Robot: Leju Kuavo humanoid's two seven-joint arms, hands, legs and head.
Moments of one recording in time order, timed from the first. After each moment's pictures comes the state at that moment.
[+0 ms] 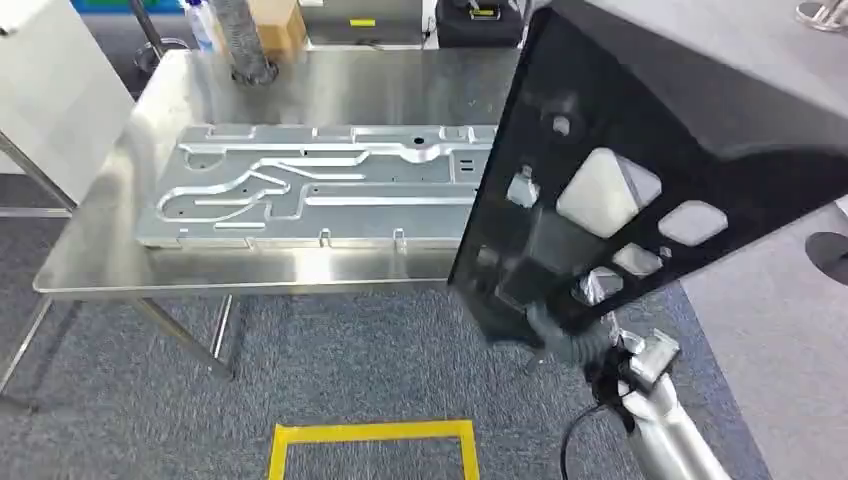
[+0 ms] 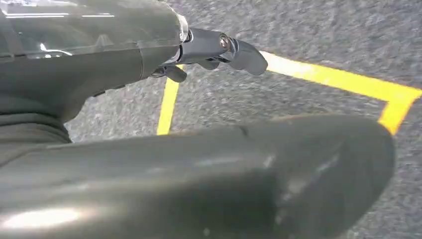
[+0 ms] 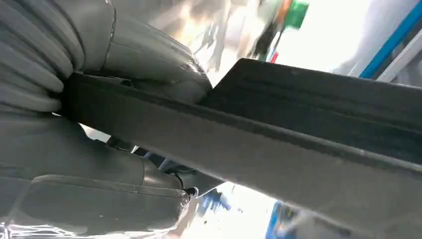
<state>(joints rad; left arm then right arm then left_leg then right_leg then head) -0.08 -0.05 1.21 -0.23 -0.92 -0.02 -0.25 -0.20 -0.26 0.20 -1.58 0.06 0.25 -0.62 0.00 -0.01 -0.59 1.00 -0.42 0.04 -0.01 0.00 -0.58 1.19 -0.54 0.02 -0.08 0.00</state>
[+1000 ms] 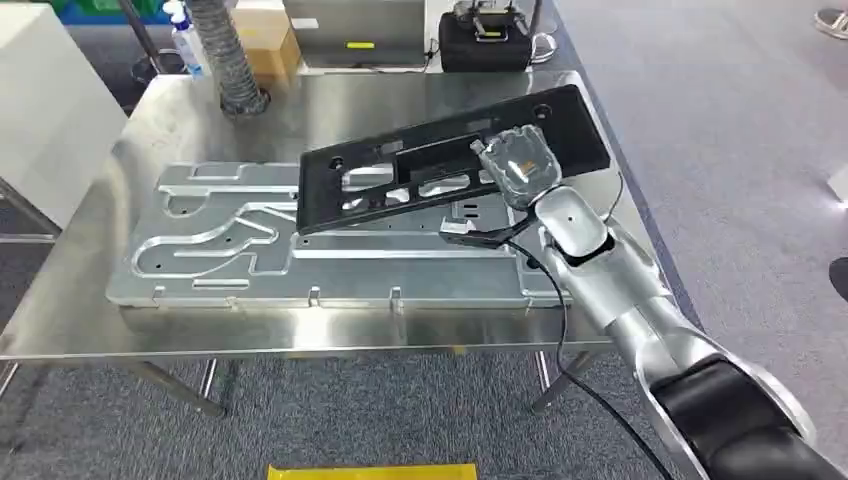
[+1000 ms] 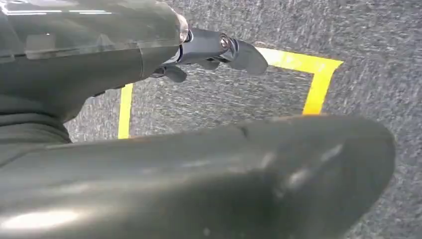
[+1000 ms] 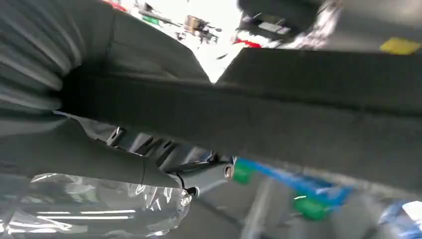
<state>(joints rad) -0.13 -0.05 1.20 -0.23 -0.98 -0.01 -0.26 -0.93 -0.17 0.61 -0.81 1.57 -0.39 0.02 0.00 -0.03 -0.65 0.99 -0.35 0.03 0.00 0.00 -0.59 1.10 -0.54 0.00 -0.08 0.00</state>
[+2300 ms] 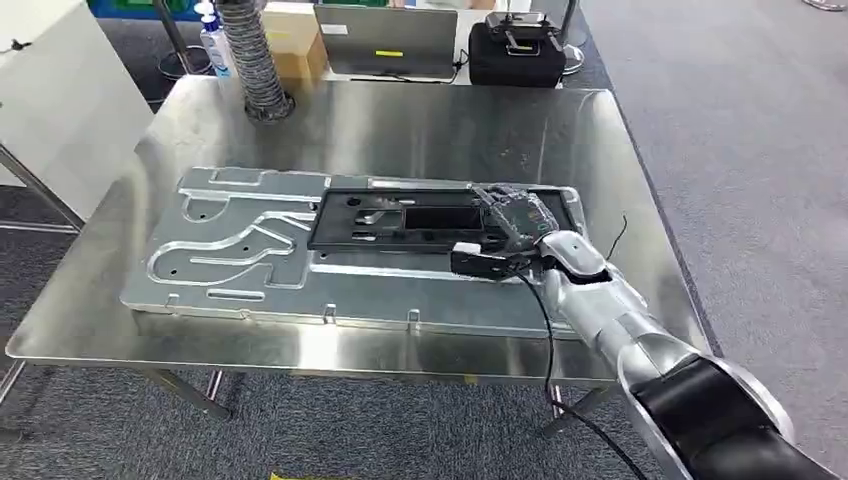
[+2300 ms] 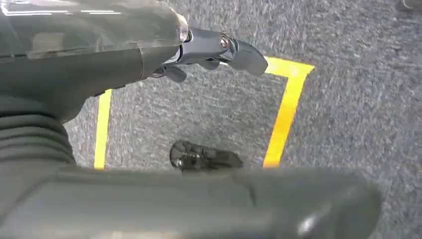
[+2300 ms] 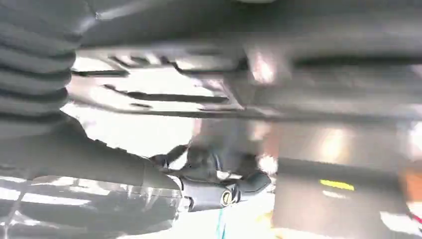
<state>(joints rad) -0.13 -0.06 1.17 -0.23 -1.02 0.01 -0.32 -0.91 -0.12 0.51 -0.48 0.96 -0.23 -0.31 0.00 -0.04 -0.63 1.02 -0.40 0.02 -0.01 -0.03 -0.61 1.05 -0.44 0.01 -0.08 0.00</state>
